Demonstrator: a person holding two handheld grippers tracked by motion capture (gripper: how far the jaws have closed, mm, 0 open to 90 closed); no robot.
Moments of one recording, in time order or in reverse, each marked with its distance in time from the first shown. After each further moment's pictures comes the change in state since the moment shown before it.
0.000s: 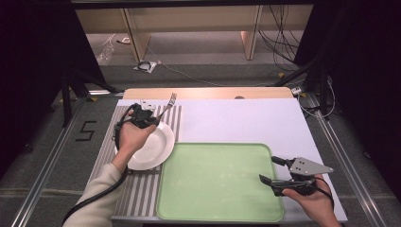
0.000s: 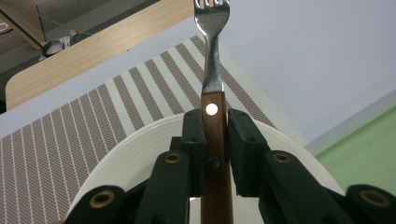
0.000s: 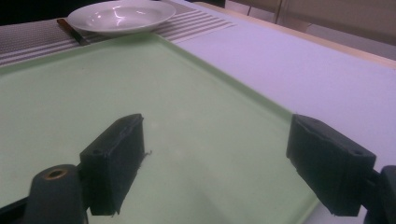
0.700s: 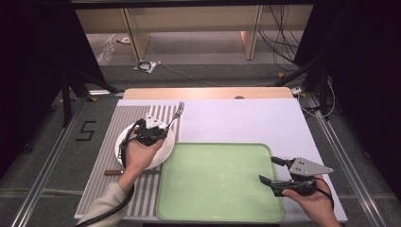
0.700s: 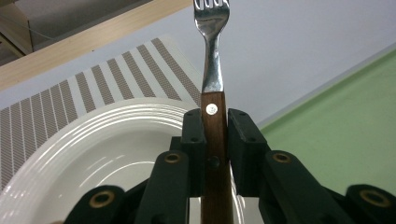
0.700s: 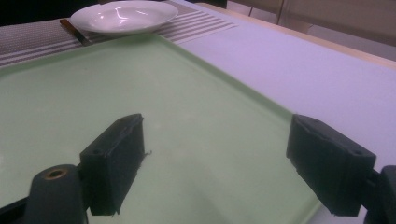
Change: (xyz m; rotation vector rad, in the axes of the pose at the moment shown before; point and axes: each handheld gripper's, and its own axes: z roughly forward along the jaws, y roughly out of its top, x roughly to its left) left arm -0.045 -0.027 -0.017 -0.084 -0.033 -0.018; right arm 0.001 0.001 -0.001 0.001 0.005 -0.005
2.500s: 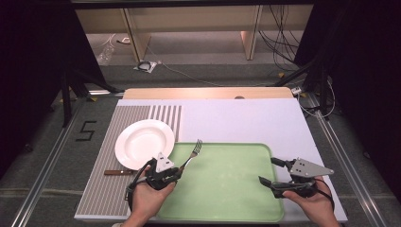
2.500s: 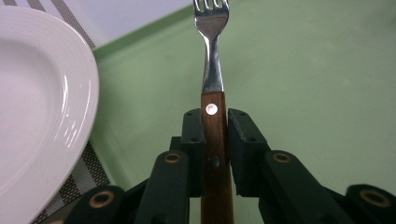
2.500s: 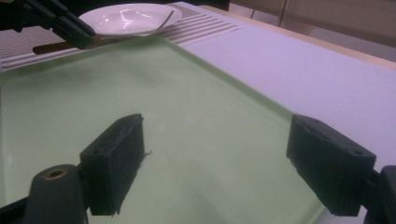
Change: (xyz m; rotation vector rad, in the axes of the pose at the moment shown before) left arm -0.088 -0.063 -0.041 0.065 -0.169 -0.011; right arm 0.003 0.000 -0.001 -0.011 0.008 0.001
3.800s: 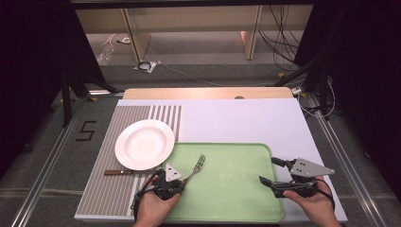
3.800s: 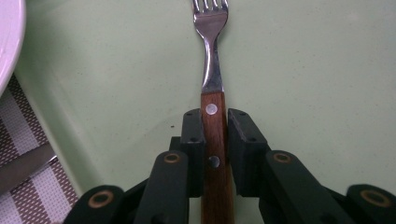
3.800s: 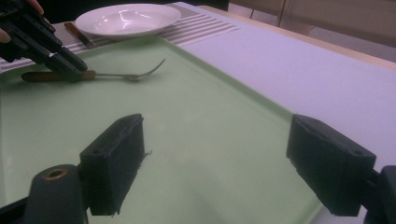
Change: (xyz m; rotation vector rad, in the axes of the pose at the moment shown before) left arm -0.019 -0.021 0.016 0.126 -0.009 0.016; right arm -0.001 0.001 -0.002 0.003 -0.003 0.004
